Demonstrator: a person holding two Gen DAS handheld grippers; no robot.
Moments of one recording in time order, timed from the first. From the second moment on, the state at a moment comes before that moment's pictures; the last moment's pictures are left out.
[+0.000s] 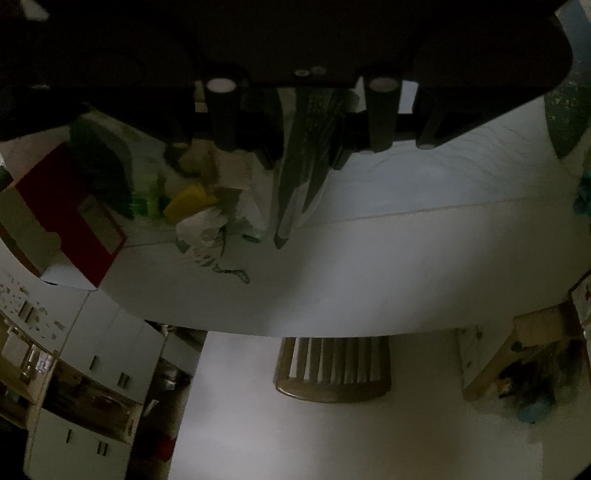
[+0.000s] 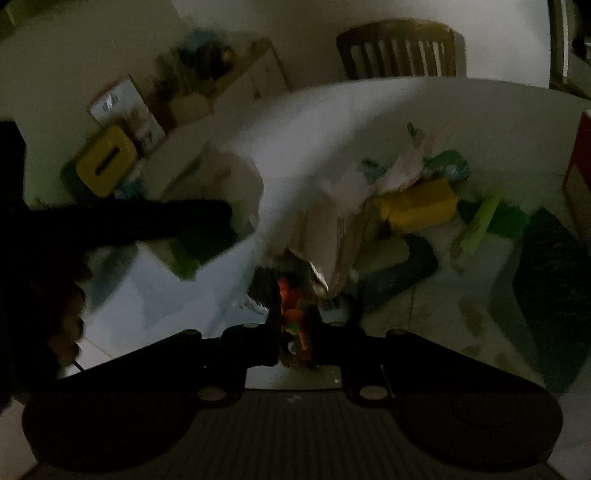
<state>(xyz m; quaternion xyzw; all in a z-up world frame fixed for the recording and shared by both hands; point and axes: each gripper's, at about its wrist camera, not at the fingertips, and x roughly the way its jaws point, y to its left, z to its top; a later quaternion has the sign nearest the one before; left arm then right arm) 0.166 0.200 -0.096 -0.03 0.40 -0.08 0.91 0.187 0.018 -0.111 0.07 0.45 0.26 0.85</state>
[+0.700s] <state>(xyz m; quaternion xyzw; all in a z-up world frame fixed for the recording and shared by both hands) 0.183 0.038 -0.015 0.01 0.38 -0.15 0.91 0.218 -0.171 -0.021 0.09 0.37 0.21 0.90</state>
